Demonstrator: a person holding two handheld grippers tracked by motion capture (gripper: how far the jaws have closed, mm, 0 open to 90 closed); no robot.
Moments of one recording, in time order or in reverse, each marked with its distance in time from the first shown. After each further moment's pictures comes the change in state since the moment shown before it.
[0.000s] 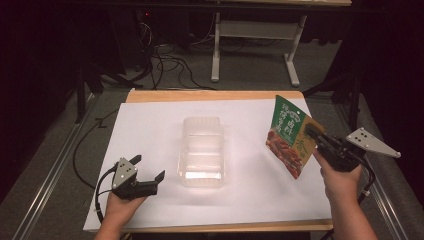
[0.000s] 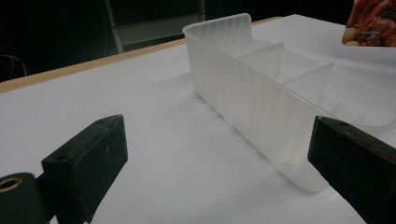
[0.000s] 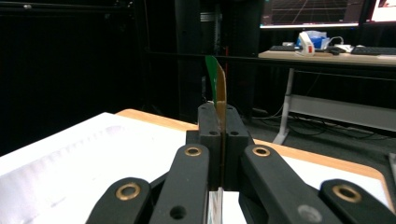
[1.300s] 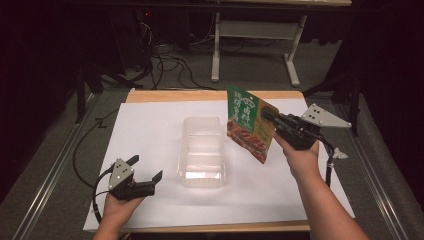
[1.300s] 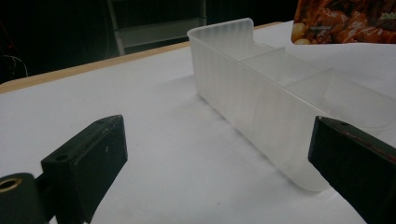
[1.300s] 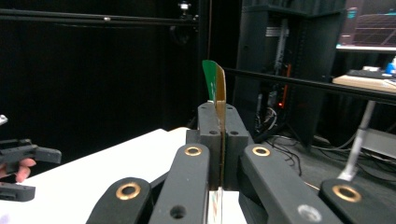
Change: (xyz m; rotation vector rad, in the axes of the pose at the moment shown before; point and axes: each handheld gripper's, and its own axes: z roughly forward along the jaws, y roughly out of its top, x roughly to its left) left arm 0.004 -0.002 -0.006 -0.019 0.002 -0.018; right arm 0.054 0.033 0.082 -0.040 0.252 -0.053
